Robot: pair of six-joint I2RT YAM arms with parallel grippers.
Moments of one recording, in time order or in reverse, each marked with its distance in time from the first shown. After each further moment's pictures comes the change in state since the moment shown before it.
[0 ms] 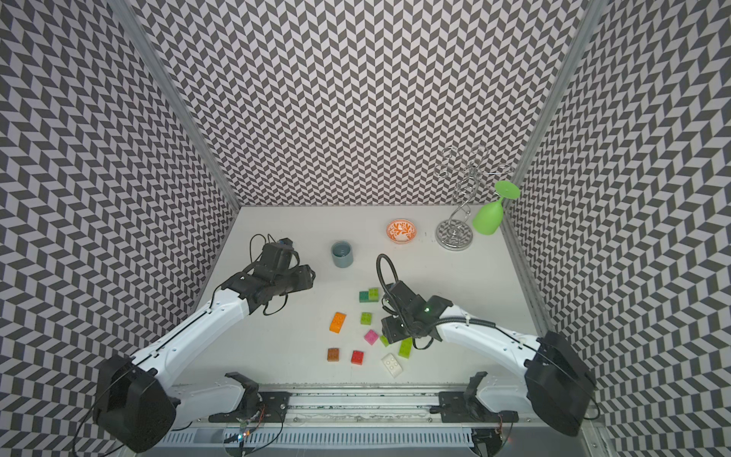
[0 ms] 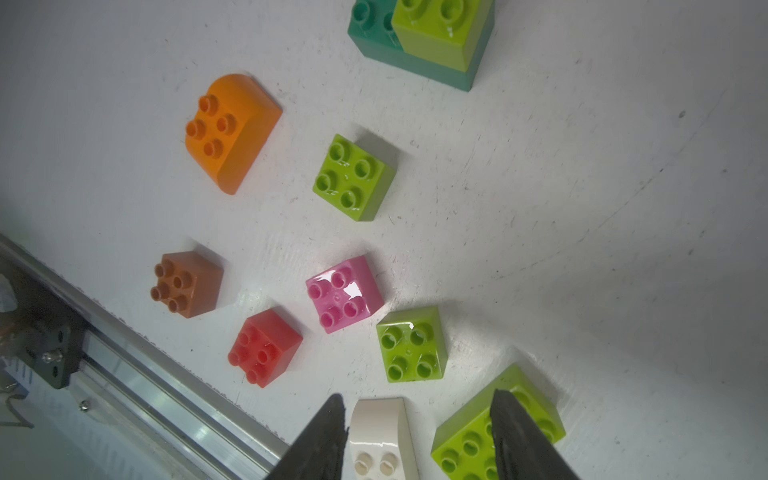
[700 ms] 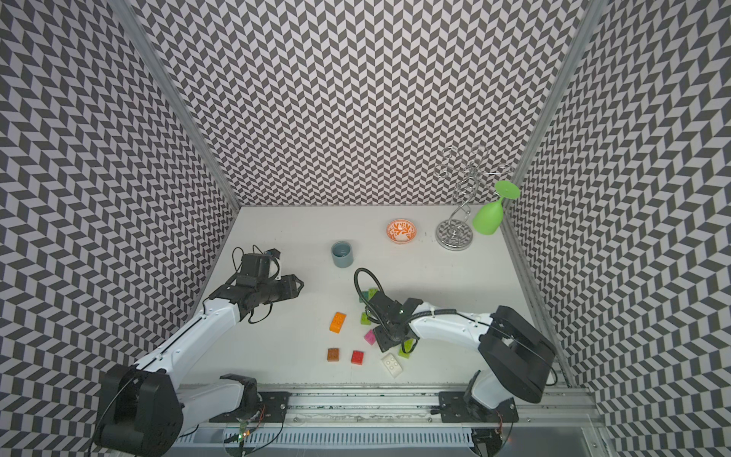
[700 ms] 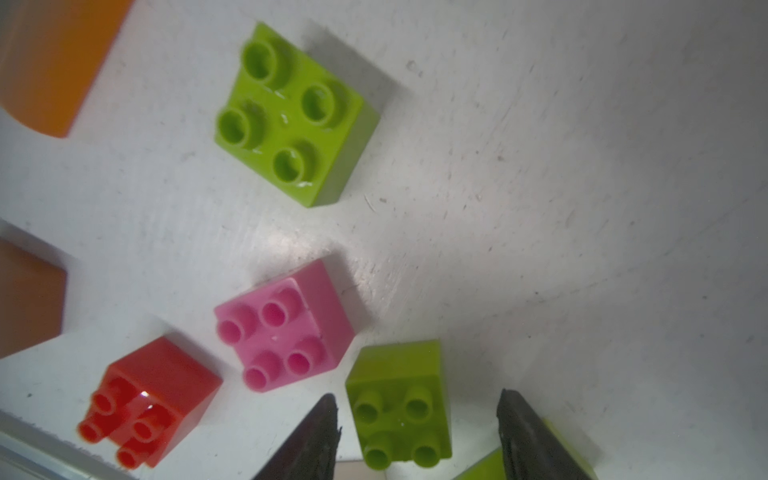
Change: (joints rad) left arm 0.199 -0.037 -0.154 0.111 0.208 0.146; right arm 0.097 0.233 0.058 0.014 0.109 0.007
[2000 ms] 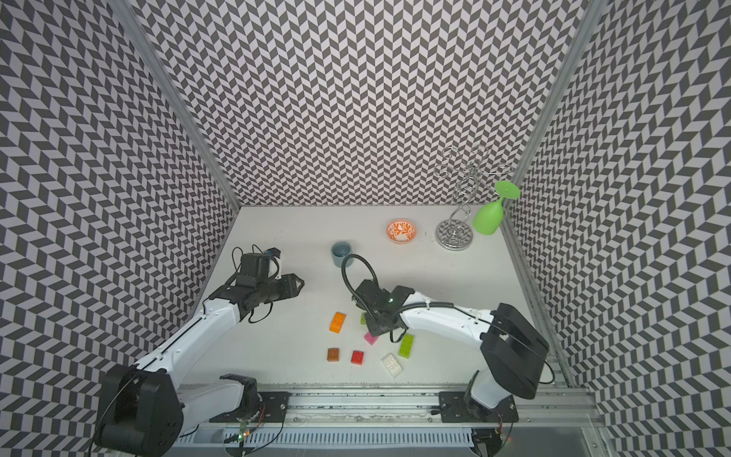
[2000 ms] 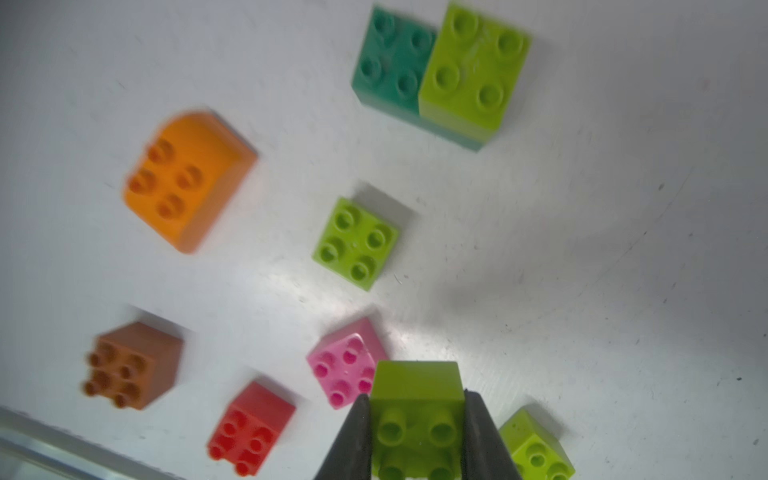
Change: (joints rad) left arm 0.007 0.000 -0.005 0.024 0.018 0.001; right arm 0.032 0.033 0.271 -0.171 0.105 0.142
